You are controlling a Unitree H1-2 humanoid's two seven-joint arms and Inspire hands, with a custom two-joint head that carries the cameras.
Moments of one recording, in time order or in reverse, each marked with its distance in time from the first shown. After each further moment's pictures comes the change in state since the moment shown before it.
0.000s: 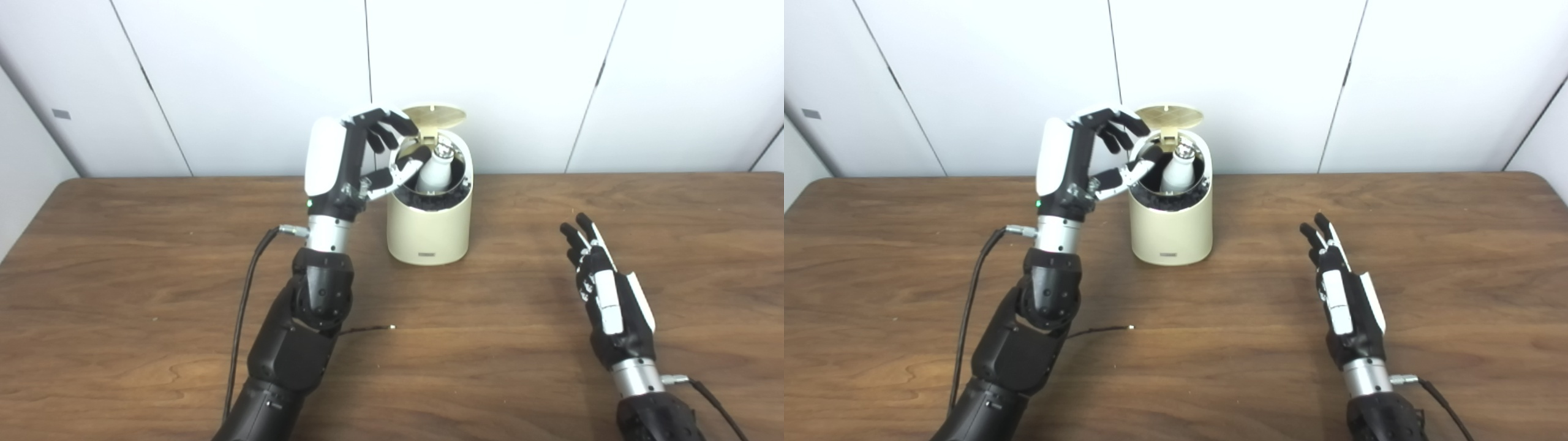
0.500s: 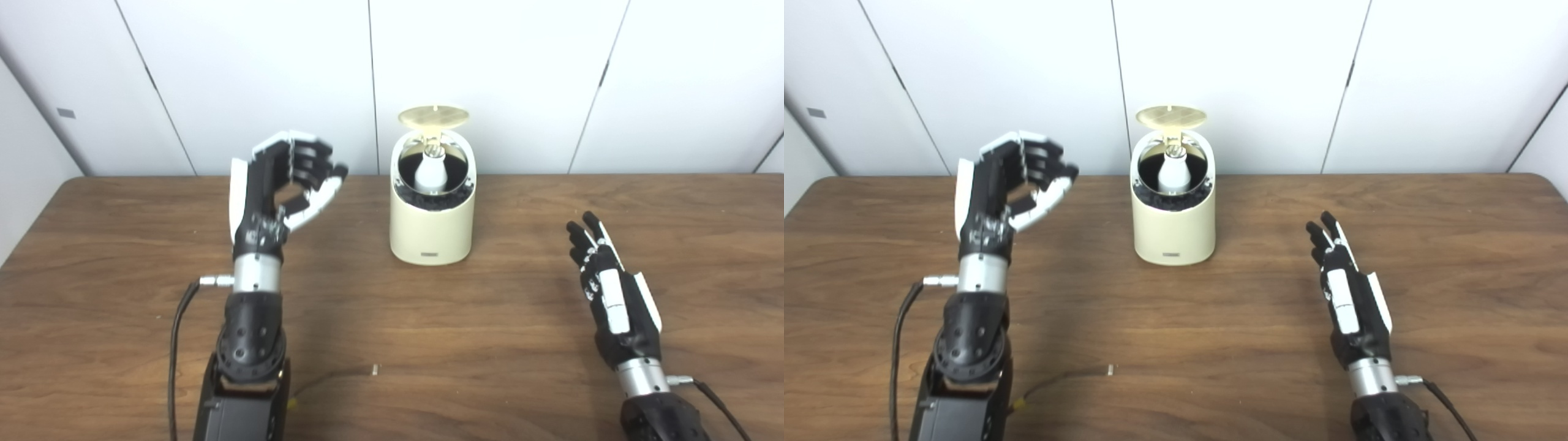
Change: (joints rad) left arm 0.289 -0.025 0.162 -0.385 -0.324 0.502 -0.262; right arm 0.006 -0.024 -0.008 -0.022 0.025 0.011 0.003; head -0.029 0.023
